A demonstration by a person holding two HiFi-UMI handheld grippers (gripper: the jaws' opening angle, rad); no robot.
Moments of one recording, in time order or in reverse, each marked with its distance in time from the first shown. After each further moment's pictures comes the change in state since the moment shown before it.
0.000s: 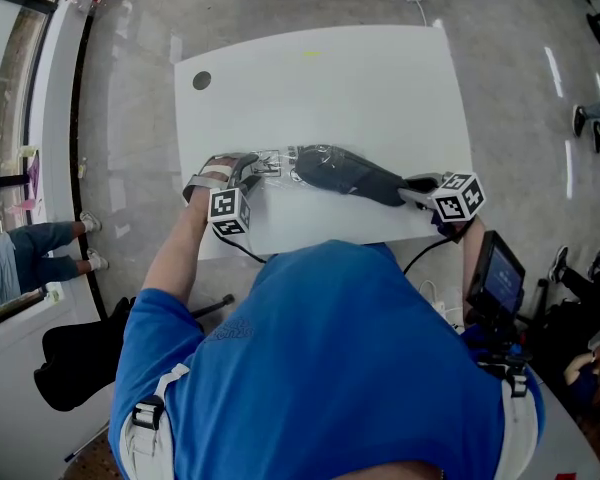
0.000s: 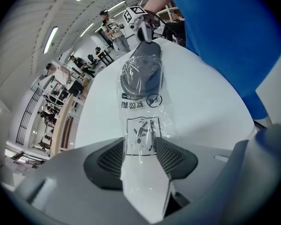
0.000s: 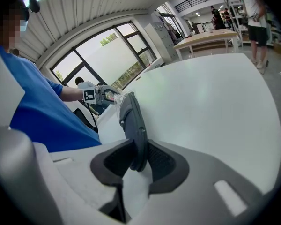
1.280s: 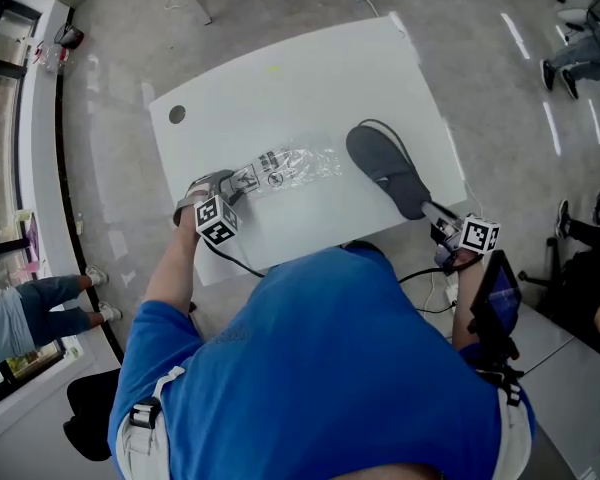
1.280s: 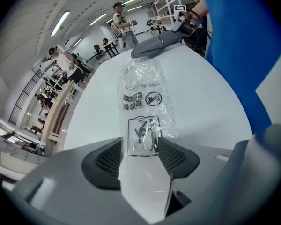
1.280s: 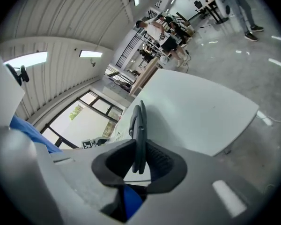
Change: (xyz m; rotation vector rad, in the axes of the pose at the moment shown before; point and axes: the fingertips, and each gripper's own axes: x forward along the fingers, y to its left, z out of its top) left arm 0.000 -0.002 -0.004 -0.161 0.030 -0.086; right arm -0.102 0.011 -0.110 0.656 -0.691 -0.106
